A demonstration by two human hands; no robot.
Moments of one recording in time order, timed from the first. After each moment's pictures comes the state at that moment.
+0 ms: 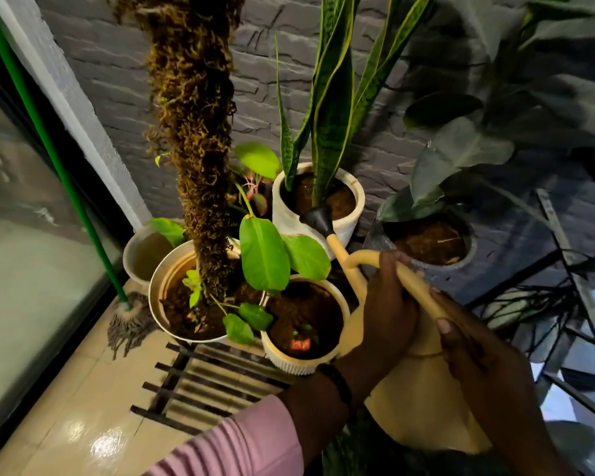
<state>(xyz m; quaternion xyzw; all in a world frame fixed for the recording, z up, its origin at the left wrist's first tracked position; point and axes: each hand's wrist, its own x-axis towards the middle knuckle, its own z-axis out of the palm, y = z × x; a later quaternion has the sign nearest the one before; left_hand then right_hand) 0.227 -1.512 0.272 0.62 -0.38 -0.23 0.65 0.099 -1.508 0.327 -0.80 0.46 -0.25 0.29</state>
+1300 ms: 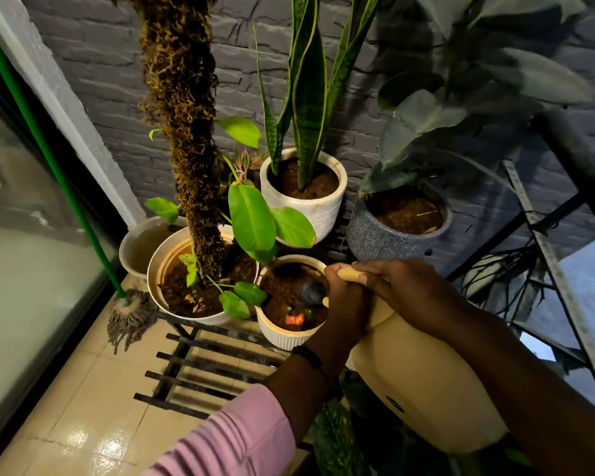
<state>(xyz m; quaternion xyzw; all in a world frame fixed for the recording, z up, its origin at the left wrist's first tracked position) 0.220 -1.483 0.219 0.68 -0.16 -0.38 0.61 0.134 -1.512 0.343 -0.92 0.34 0.00 0.22</state>
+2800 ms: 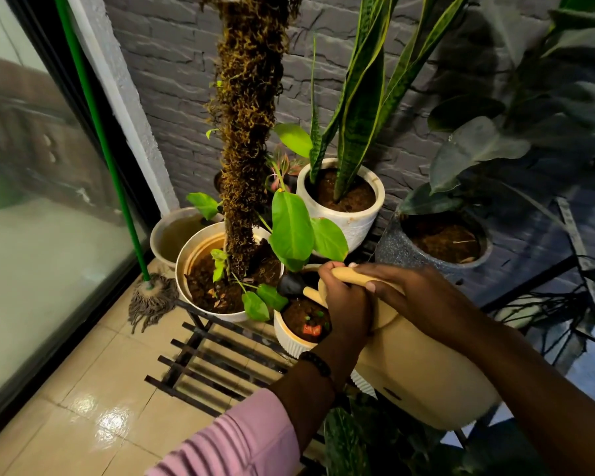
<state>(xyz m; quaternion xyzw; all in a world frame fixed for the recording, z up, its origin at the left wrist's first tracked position) 0.256 -1.468 0.241 0.73 -0.10 -0.26 0.62 0.169 -1.529 0.340 -0.95 0.20 0.00 0.24</state>
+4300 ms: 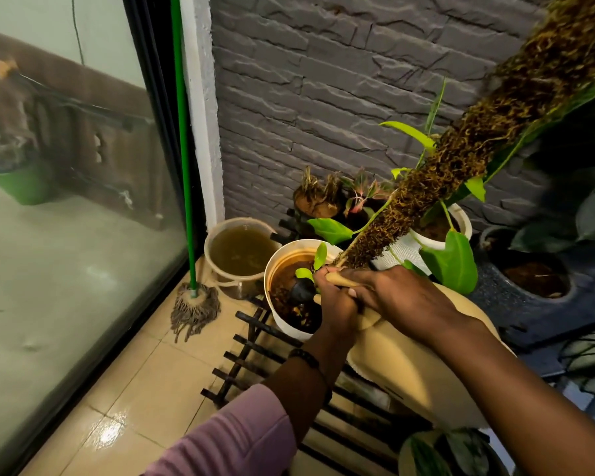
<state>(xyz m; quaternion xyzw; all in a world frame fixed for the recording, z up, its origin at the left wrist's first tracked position) 0.474 -1.314 0.226 0.43 0.05 -0.45 0.78 0.404 -1.347 0.349 -0.98 0.20 0.08 0.06</state>
